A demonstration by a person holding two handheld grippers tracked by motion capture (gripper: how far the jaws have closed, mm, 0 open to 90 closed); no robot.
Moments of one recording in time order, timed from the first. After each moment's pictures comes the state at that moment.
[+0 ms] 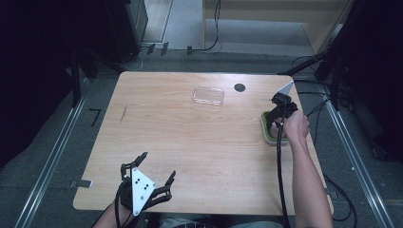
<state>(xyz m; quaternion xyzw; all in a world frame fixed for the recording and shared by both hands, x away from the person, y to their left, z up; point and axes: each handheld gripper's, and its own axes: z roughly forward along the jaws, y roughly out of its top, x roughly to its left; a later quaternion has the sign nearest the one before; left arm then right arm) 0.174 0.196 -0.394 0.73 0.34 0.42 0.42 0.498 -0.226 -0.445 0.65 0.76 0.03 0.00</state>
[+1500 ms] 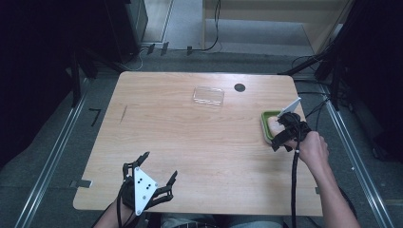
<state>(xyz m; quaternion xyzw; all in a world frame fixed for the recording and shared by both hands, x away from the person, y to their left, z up) 0.175 0.193 -0.394 0.74 0.33 0.42 0.42 0.396 -0.228 -0.416 0.58 0.82 0.03 0.01</state>
